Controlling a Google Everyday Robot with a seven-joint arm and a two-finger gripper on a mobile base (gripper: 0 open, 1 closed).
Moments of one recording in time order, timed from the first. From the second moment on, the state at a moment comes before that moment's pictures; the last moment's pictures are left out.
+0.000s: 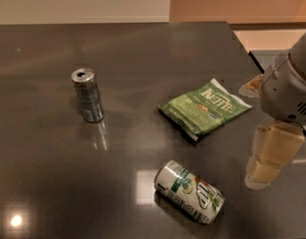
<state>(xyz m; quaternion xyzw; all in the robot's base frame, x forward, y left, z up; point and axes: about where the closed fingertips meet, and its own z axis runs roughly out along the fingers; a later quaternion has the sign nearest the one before) 0.371 -0.165 0.932 -0.62 0.77 0.04 0.13</state>
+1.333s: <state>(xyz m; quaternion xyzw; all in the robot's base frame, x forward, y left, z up) 0.317 -0.117 0.890 -0.56 0.80 0.10 0.20</state>
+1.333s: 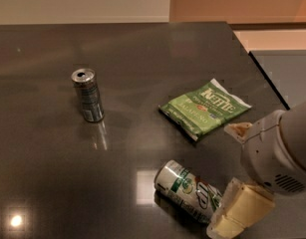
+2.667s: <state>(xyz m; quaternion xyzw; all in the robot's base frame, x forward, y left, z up) 0.298 -0.087 0.846 -0.55 0.81 0.09 0.20</state>
